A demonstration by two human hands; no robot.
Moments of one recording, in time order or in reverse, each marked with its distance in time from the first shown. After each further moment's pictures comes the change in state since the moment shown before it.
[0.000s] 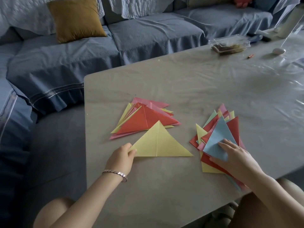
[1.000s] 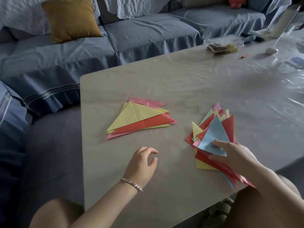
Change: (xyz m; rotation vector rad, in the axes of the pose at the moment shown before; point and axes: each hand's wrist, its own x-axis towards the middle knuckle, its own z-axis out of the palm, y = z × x) left_hand -0.026 0.030 0.038 -0.162 0.034 0.387; right_hand -0.007 -0.004 -0.018 0.125 -0.098 0.117
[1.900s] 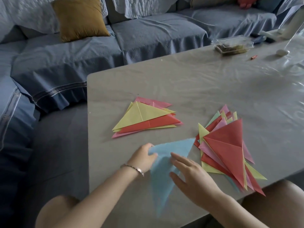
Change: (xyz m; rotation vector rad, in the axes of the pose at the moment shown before) left_hand 0.023 0.001 -0.019 -0.206 -0.231 -0.315; right_hand -0.021 -0.083 0.076 0.151 0.224 -0.562
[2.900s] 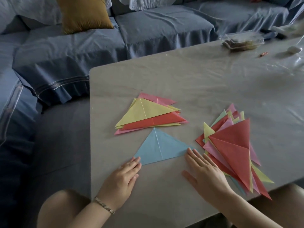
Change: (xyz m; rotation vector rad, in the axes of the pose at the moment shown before) left_hand -0.048 -0.094 -0.014 0.528 0.126 0.427; right_hand -0.001 0.038 0.011 -0.385 -0.092 0.169
